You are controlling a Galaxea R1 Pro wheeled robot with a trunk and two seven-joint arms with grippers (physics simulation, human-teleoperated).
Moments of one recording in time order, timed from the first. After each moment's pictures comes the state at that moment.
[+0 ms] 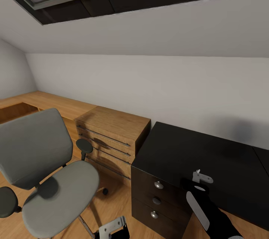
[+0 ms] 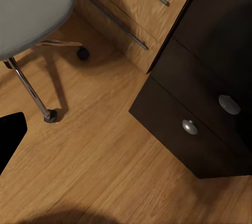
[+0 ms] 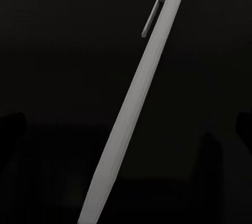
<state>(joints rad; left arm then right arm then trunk) 0.05 0.05 -0.90 -1.62 0.65 0.06 1.11 -0.41 -0.10 0.20 -0.95 -0.49 0.33 -0.58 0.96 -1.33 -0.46</state>
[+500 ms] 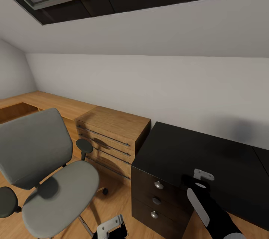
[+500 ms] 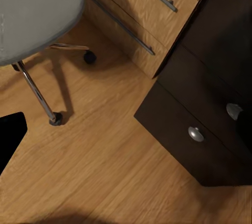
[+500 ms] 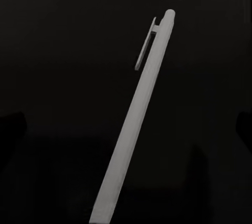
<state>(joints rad) 0.05 0.05 -0.88 -1.61 0.64 0.04 1.12 -0.43 -0.10 0.17 -0.96 -0.48 0.31 -0.58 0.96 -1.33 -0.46</state>
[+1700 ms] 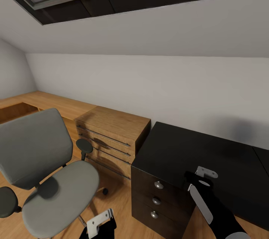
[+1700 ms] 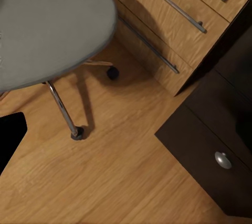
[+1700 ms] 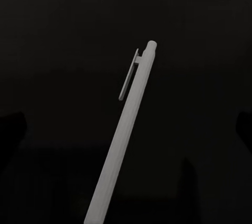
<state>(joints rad) 0.05 0.08 -0.79 -1.62 0.62 0.04 1.12 -0.43 -0.11 0.15 -1.00 -0.49 0.32 -0.58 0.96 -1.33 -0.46</state>
